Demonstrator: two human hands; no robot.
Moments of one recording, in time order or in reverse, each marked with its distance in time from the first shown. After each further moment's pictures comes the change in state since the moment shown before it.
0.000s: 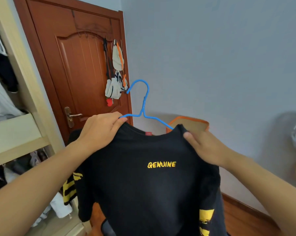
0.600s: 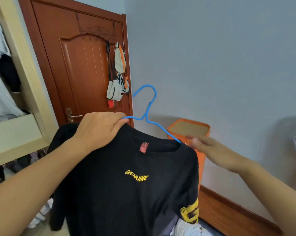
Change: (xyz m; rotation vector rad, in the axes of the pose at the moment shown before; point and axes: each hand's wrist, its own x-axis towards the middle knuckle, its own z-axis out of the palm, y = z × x) left_hand 0.006 -0.006 -0.025 0.150 0.024 0.116; right_hand -0.004 0.022 0.004 0.406 -0.126 0.148
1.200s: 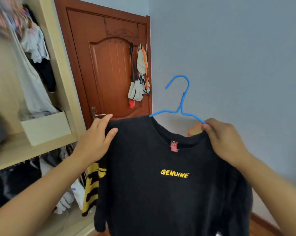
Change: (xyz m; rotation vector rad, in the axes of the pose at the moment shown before) left_hand -0.082 -0.057 -0.002 -0.168 -0.190 -0.551; right_hand 0.053 -0.045 0.025 -0.384 0.495 -0.325
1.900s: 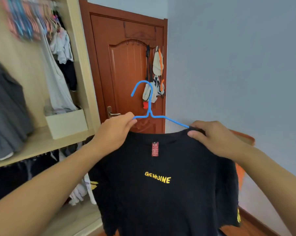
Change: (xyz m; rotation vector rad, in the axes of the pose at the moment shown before) left_hand 0.007 0.042 -0.042 0.058 -0.025 0.152; right_hand 0.034 -0.051 0.003 0.078 -0.414 -0.123
